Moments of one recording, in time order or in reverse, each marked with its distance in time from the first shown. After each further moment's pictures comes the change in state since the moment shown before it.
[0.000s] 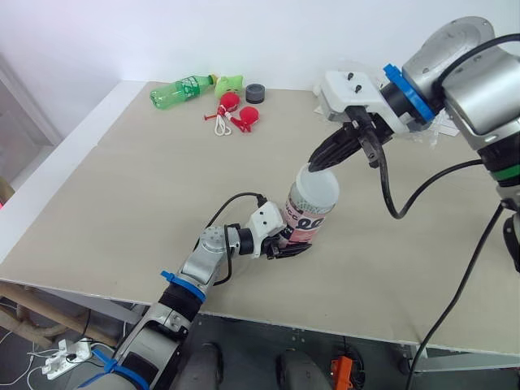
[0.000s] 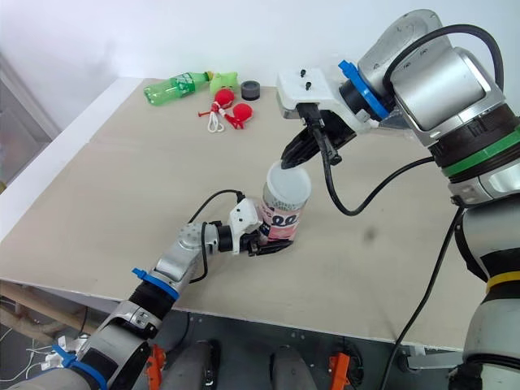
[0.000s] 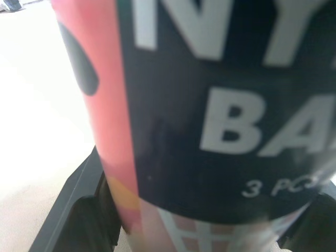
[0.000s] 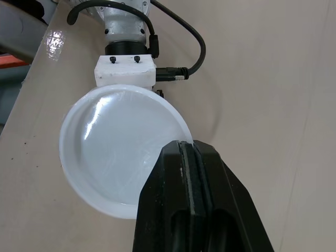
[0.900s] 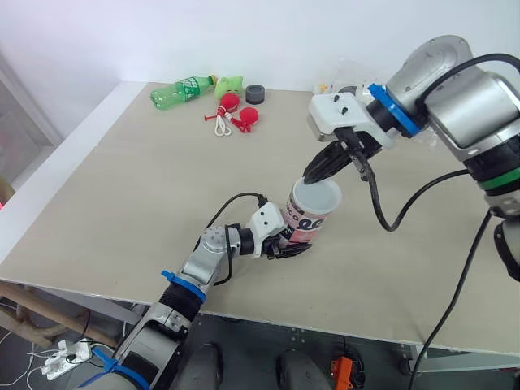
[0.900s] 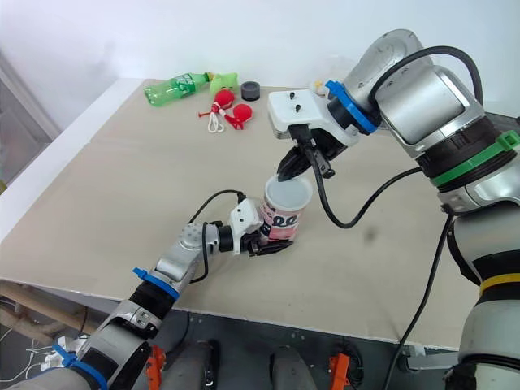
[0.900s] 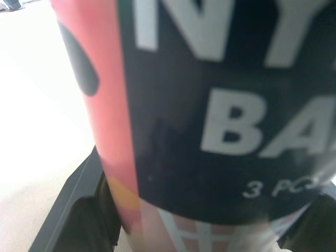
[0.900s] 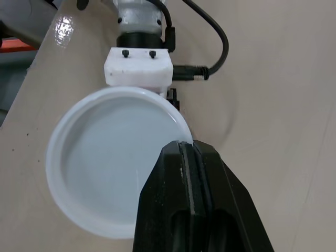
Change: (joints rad) left arm 0.000 0.000 -0.009 0.000 0.004 0.003 0.010; right arm 0.041 0.026 0.008 -0.041 -0.028 -0.024 0.000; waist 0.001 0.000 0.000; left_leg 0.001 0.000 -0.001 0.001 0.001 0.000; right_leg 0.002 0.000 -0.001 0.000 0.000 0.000
